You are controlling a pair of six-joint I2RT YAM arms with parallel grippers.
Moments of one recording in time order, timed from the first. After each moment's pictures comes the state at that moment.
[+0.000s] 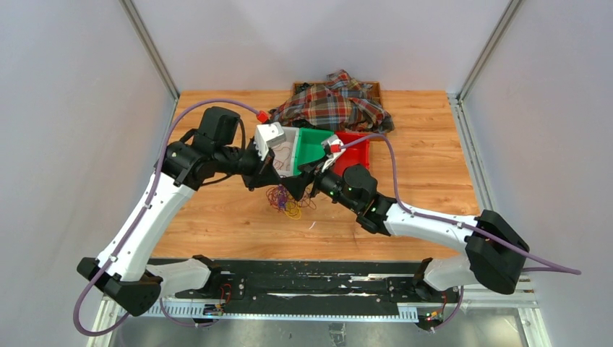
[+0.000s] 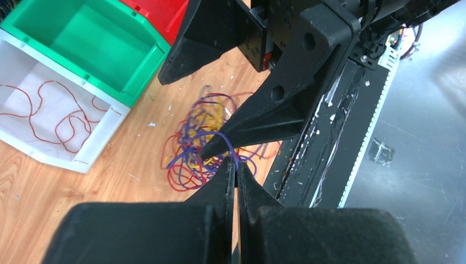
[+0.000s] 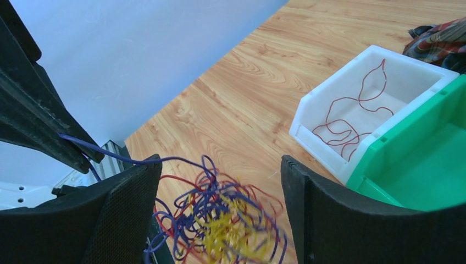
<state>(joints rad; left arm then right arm) -0.51 1.17 1.44 -1.03 0.60 0.28 0.96 1.34 0.75 0.60 0.00 0.39</state>
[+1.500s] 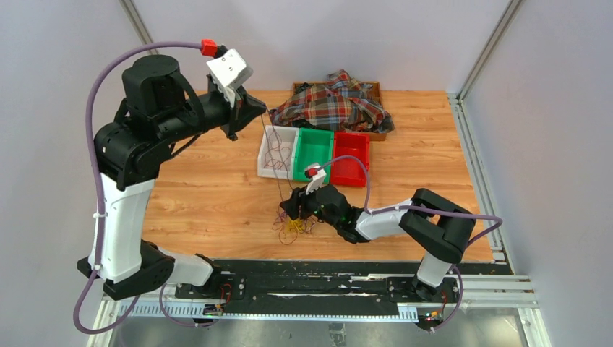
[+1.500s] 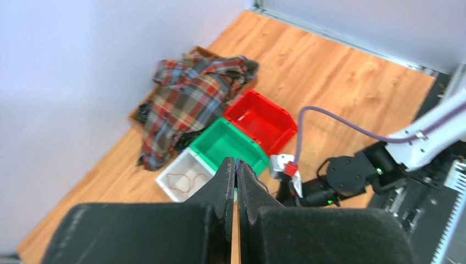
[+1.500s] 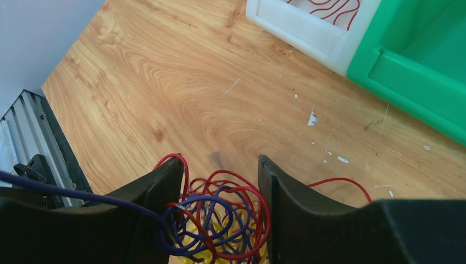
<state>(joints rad) -0.54 1.34 2.20 -1.10 0.39 0.24 1.03 1.70 0.66 0.77 0.11 0.48</state>
